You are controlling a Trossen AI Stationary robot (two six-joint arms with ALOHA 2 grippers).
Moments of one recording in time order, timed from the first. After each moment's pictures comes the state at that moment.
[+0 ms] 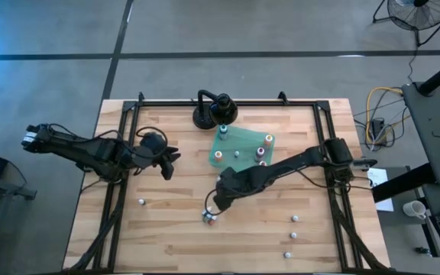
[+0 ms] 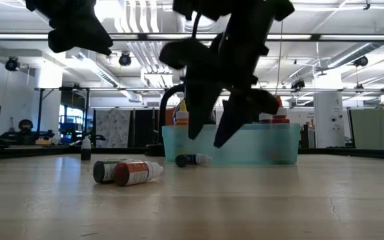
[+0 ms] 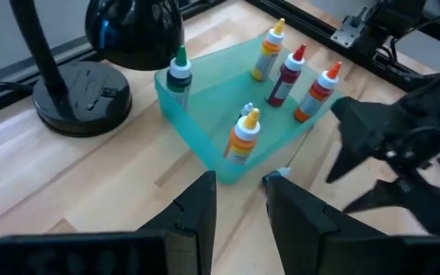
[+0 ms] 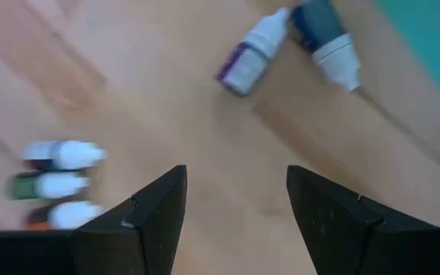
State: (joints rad) left arm -0.21 0.85 0.78 -0.55 -0.56 -0.68; right arm 0.21 2.02 1.45 -0.62 0.15 1.08
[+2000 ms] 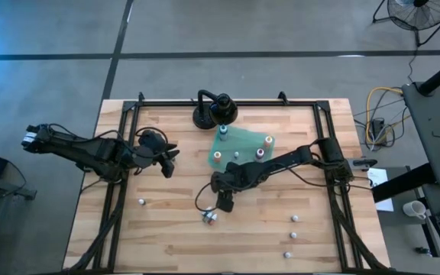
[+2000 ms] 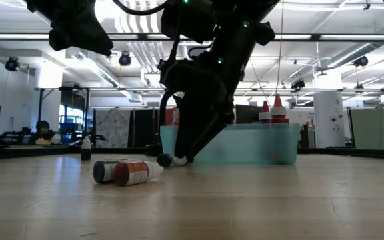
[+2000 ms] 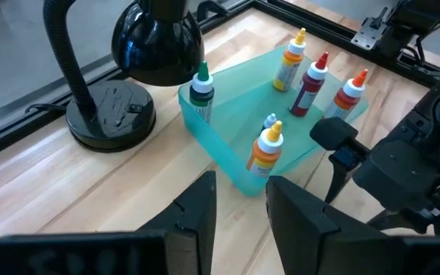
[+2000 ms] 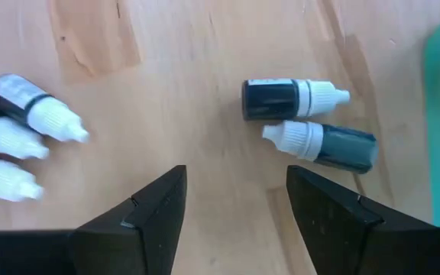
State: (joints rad) left arm -0.21 0.85 0.78 -0.56 -0.63 -0.62; right arm 0.16 2.10 1.45 -0.48 0.09 0.45
